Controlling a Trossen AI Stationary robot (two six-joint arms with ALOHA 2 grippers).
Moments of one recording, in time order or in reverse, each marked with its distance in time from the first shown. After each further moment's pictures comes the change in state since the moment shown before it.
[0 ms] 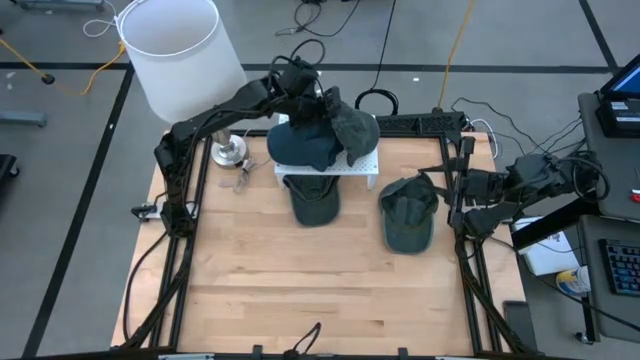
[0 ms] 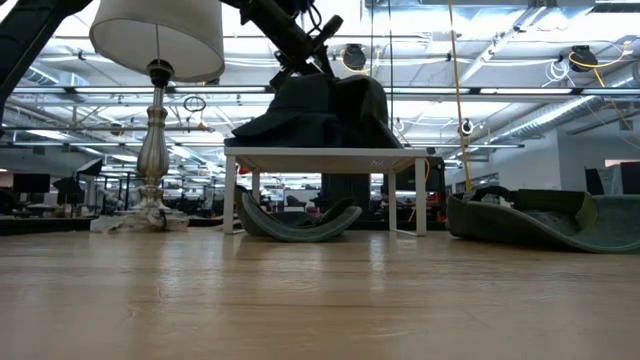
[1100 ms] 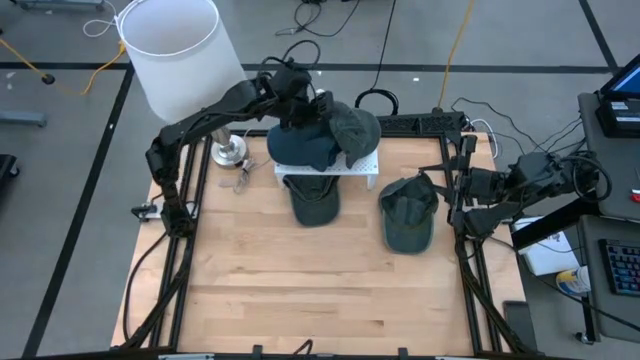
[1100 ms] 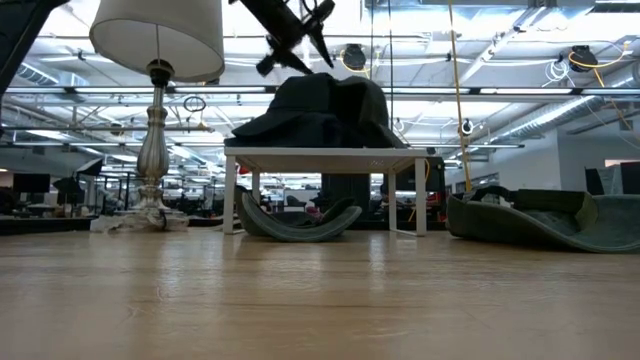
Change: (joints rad) left arm -0.032 -0.072 -0.001 -0.106 -0.048 0.031; right arm 0.000 0.000 0.000 0.041 0.000 -0.026
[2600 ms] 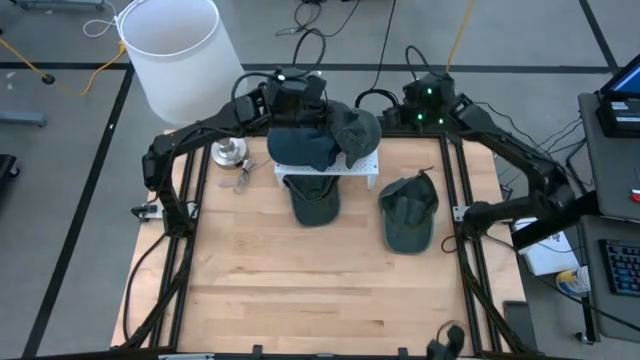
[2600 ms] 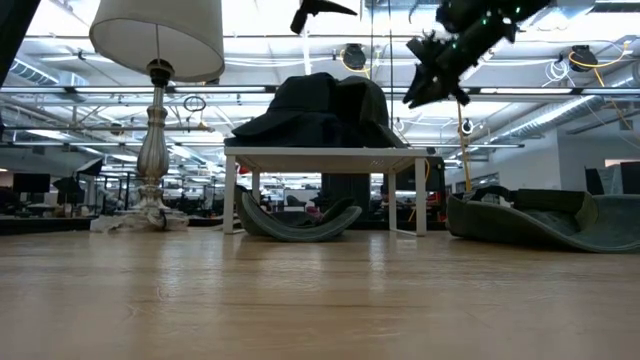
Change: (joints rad) left arm -0.168 -0.056 0.000 0.341 -0.024 0.278; right arm -1.234 0.531 0.000 0.023 -0.732 0.712
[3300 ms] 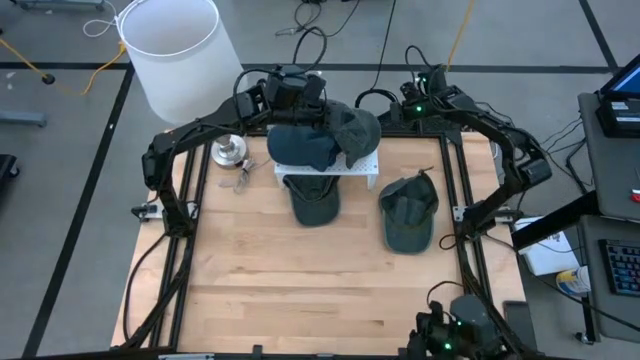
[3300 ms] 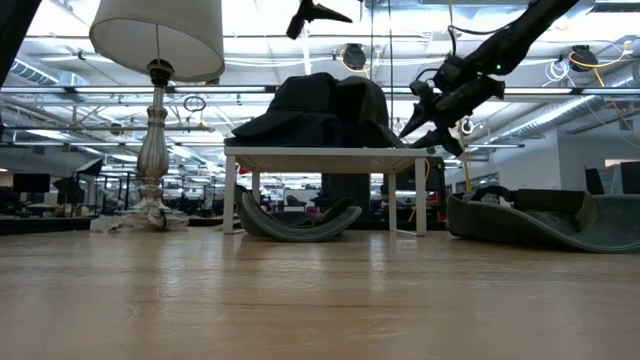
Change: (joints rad) left arm 0.029 0.000 0.000 -0.048 0.044 0.081; right arm -0.255 0.278 0.000 0.061 -0.520 0.074
